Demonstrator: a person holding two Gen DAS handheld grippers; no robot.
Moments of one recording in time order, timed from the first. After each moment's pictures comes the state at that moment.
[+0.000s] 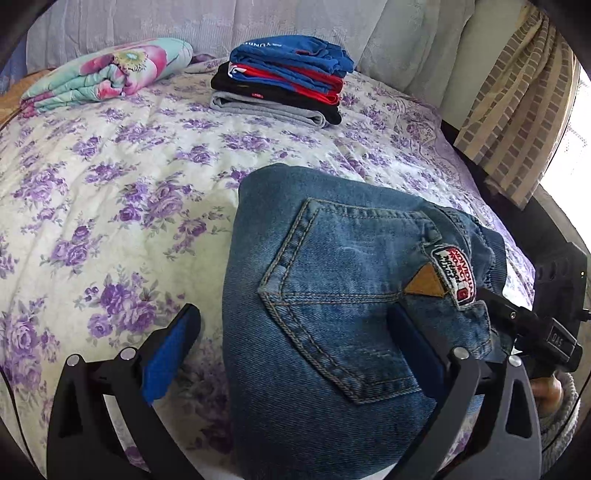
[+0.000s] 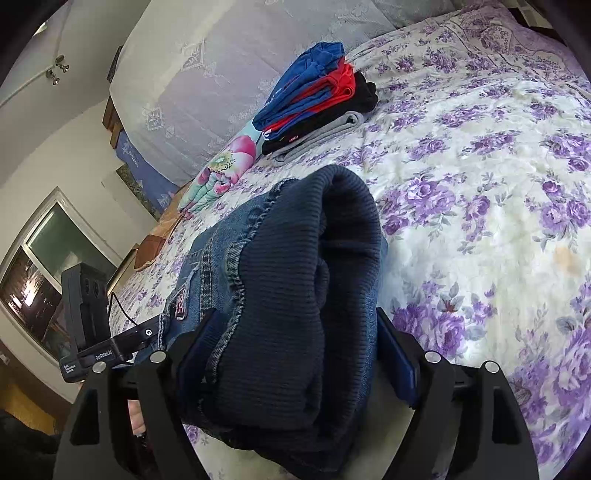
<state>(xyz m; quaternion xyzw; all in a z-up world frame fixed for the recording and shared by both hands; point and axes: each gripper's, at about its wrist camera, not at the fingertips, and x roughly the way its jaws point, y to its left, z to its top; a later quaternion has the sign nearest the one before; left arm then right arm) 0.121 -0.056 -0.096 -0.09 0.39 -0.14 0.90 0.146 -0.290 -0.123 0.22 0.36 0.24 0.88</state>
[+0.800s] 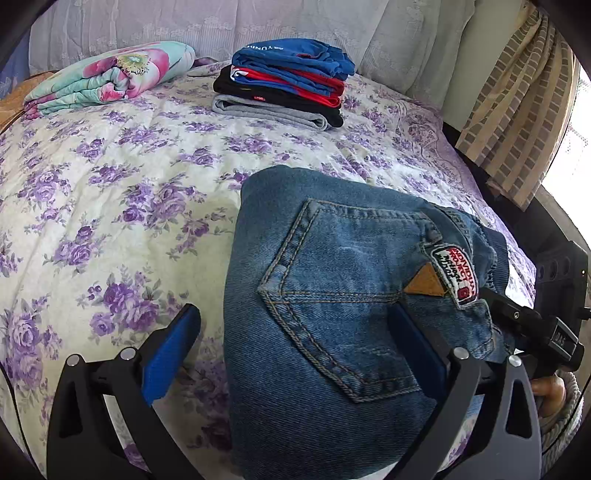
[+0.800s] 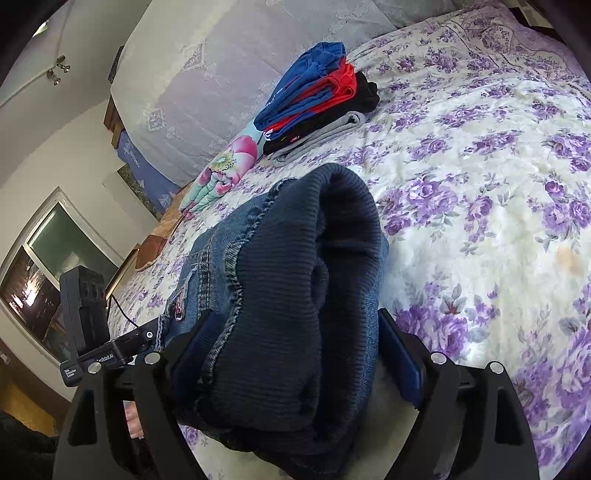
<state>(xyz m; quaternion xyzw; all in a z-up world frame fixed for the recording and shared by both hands) 0.120 -0.053 -0.097 -0.09 0.39 -0.14 0.91 0.145 -0.290 -0.124 0.22 0.36 0.24 0.88</state>
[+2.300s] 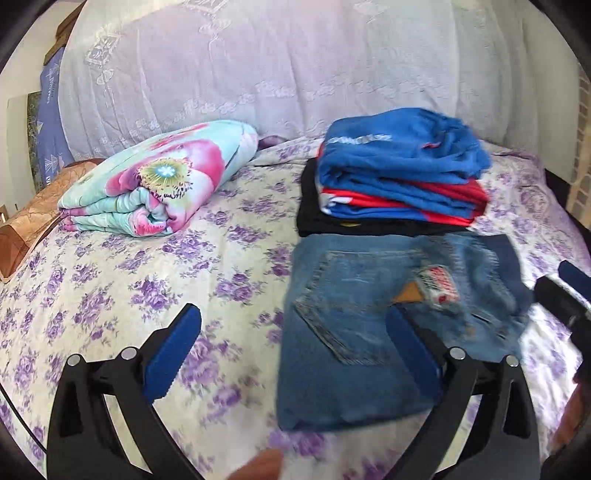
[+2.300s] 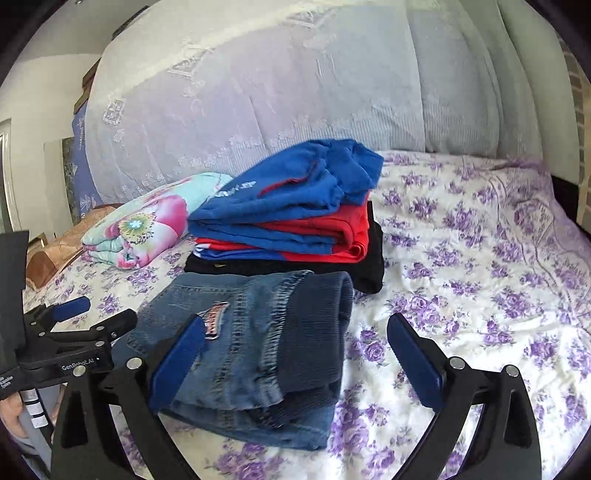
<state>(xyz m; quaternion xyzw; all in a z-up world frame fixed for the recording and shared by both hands) 0.323 -0.037 -0.031 0.00 0.29 0.03 0.96 0.355 -0.192 -0.037 0.00 0.23 0.08 0.97</state>
